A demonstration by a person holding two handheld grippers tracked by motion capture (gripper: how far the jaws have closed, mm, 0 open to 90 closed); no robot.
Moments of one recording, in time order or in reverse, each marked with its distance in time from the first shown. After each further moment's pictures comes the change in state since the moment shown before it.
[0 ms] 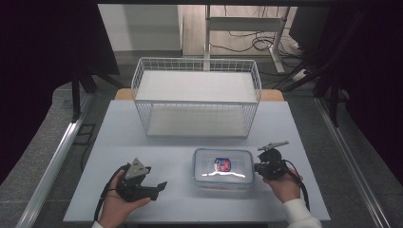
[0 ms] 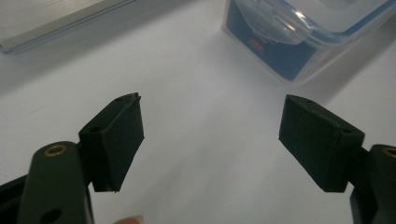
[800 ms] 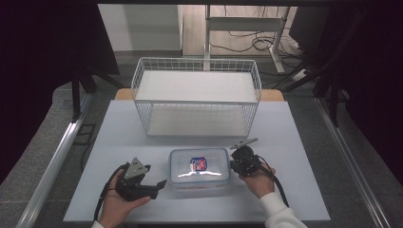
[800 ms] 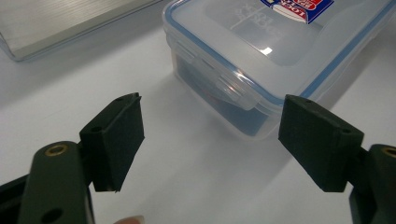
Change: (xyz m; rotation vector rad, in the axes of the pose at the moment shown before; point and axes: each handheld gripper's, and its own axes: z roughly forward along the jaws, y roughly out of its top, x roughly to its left) left arm 0.001 0.001 -0.002 -0.022 0.017 0.009; right arm 0.056 0.032 0.030 -0.015 0.055 -0.141
